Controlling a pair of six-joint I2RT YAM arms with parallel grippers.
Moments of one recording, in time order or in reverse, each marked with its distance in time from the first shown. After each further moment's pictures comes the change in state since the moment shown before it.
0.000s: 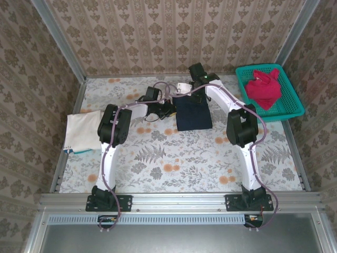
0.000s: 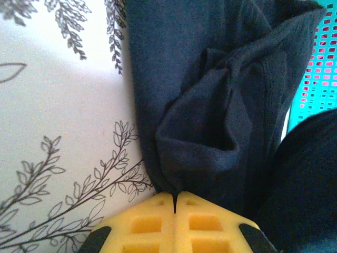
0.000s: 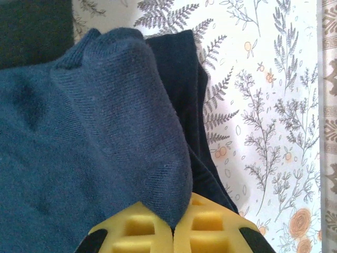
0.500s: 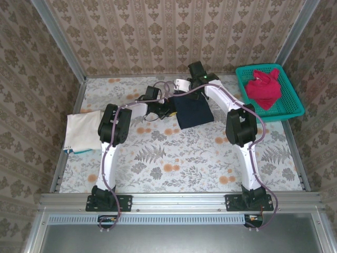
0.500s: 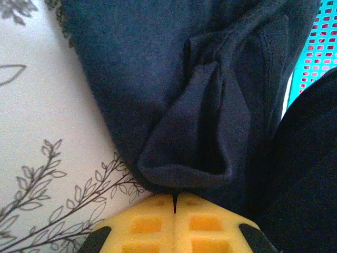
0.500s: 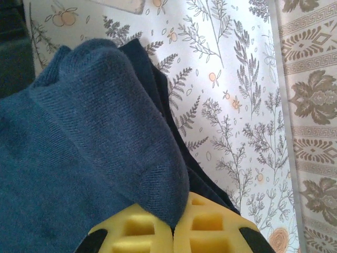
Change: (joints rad) left arm 0.008 0.017 0.031 -0.035 0.033 0.000; right arm 0.000 0.022 0.023 0.105 -0.037 0.026
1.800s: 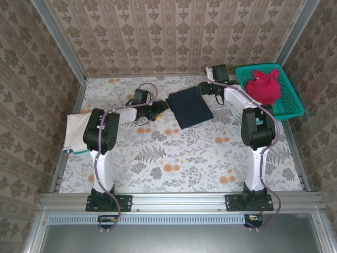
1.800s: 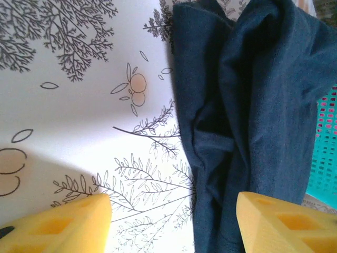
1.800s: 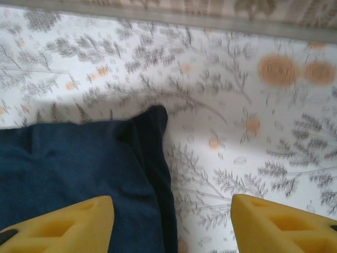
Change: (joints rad) left arm 0.048 -0.261 -0.299 0.103 -0.211 -0.060; right arm -0.169 -0.193 -0.404 0.338 -0.010 1.106
